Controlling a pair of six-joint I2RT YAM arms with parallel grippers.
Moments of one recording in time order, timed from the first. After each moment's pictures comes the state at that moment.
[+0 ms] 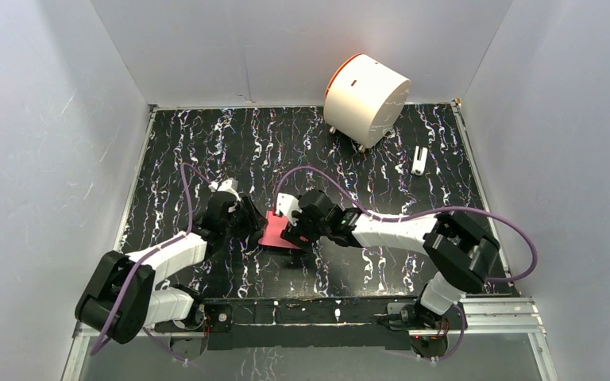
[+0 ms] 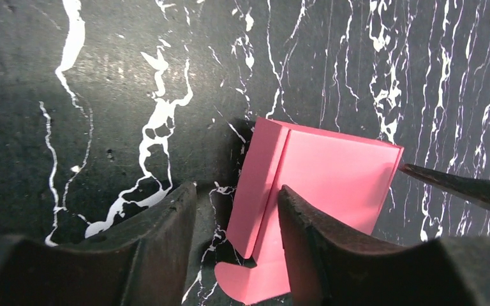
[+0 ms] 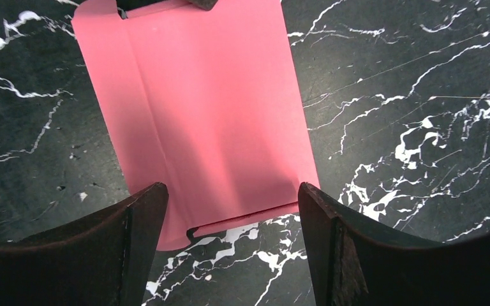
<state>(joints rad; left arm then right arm) -0.43 1.22 0.41 0.10 0.06 -0.72 1.02 1.59 0.88 -0.03 -0.03 -0.27</state>
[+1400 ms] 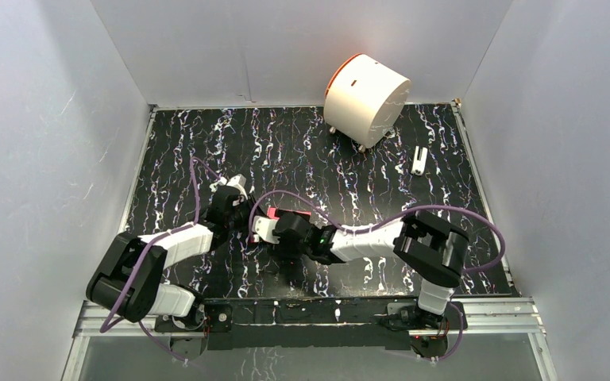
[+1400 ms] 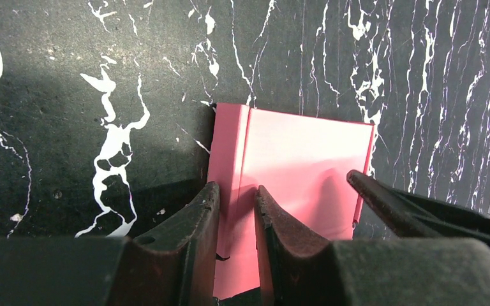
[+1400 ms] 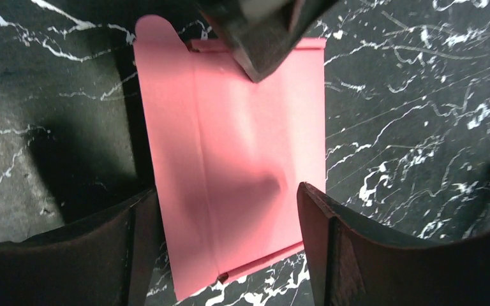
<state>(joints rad) -0.43 1.36 0.46 0.17 0.17 -0.69 1.18 1.75 0.92 0.08 0.25 -0.46</state>
